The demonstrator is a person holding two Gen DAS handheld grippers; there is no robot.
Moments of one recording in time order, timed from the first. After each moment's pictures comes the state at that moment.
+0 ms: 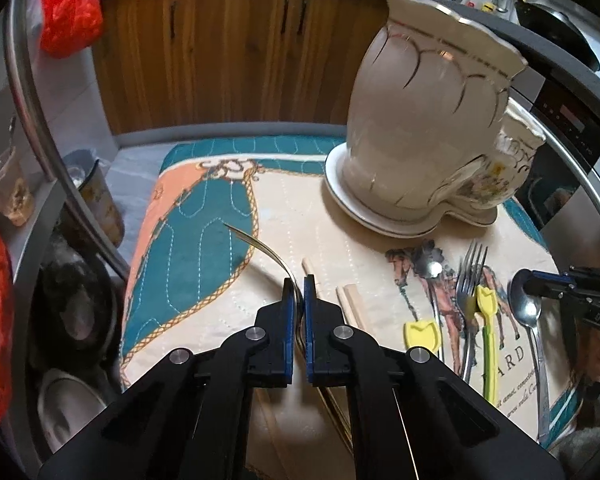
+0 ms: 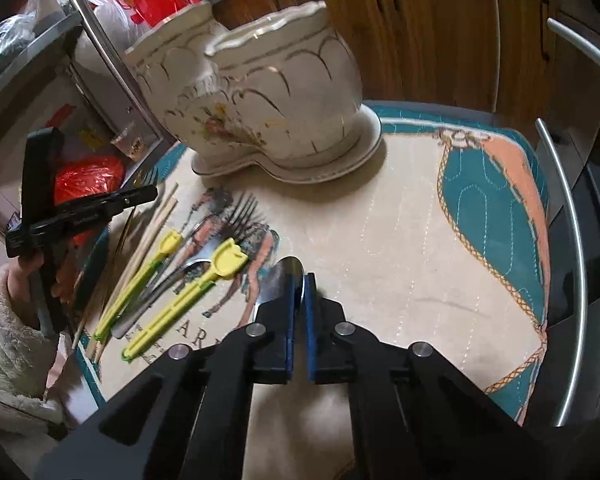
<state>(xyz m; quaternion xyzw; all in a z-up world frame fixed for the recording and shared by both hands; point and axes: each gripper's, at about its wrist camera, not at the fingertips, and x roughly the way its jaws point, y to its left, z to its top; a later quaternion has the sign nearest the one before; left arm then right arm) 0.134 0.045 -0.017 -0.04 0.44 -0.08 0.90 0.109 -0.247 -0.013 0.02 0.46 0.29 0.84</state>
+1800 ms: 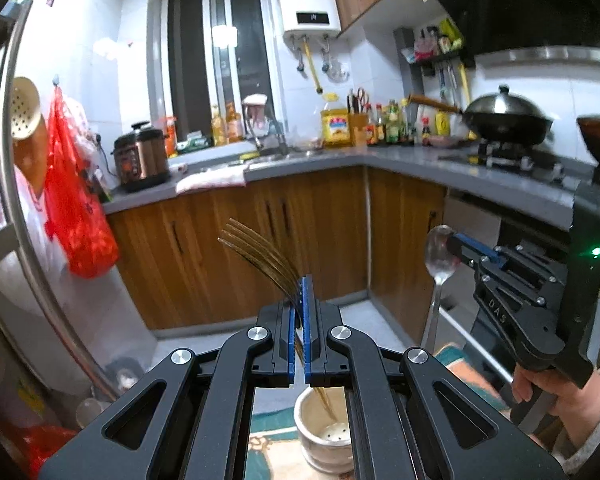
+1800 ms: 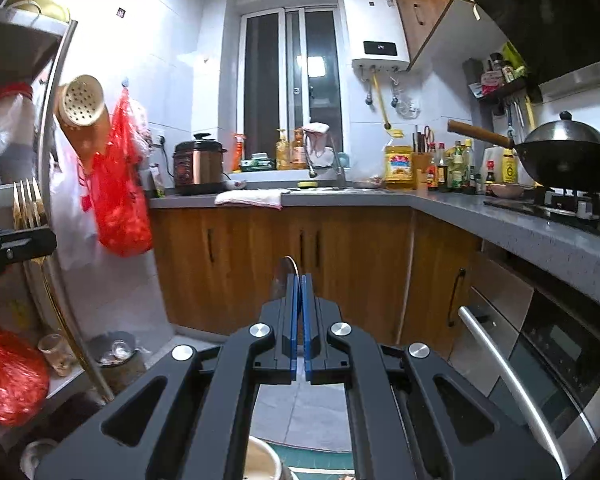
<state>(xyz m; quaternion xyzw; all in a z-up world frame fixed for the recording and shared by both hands) 0.151 -0.043 0.226 0.08 0.18 -0.06 0.98 0.183 -0.224 0.175 0.00 0.09 0.11 0.99</state>
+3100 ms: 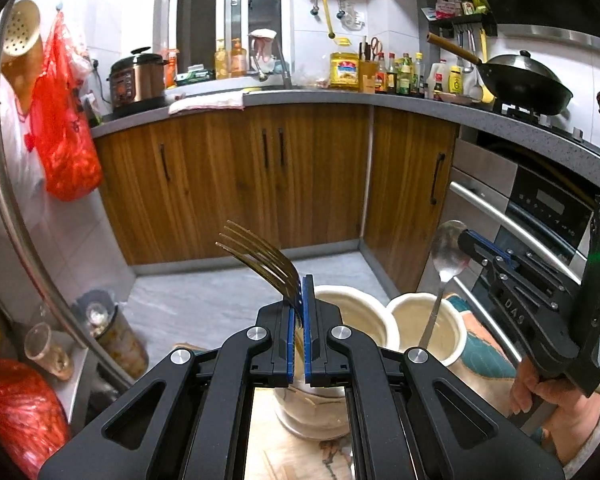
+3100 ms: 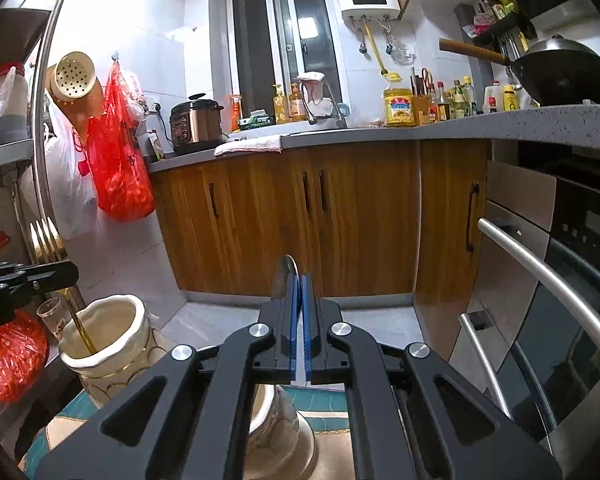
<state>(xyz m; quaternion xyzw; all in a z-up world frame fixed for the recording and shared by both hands) 0.171 -0.030 0.129 0.03 0.26 -0.06 0.96 0.190 -0.233 0.089 0.04 0.16 0.12 0.98</state>
